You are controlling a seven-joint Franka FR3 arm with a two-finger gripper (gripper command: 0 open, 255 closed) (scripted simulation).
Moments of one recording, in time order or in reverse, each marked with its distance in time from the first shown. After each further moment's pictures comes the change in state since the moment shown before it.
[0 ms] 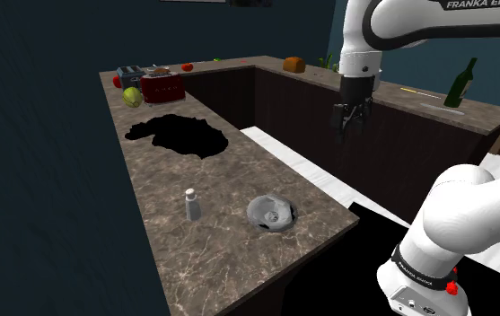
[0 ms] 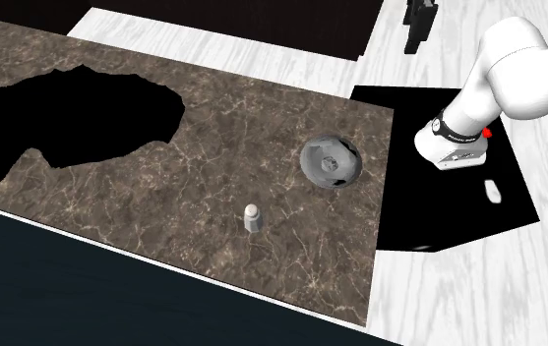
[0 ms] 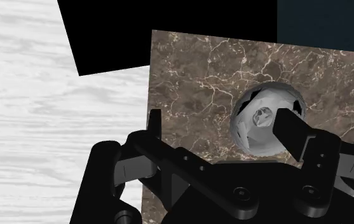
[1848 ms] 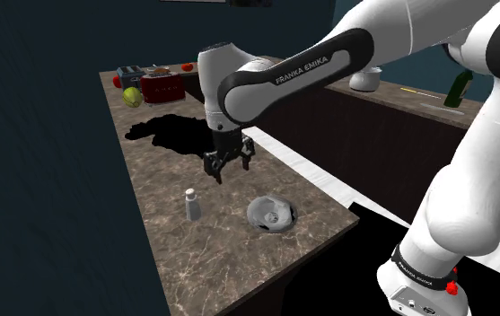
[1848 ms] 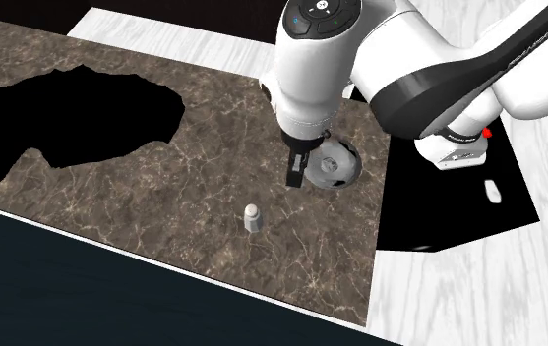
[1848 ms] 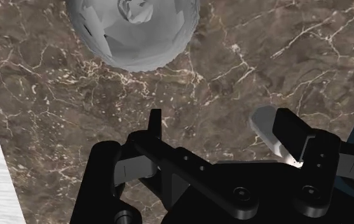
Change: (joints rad) arm 0.102 0.805 0.425 0.407 -0.069 0.485 0.558
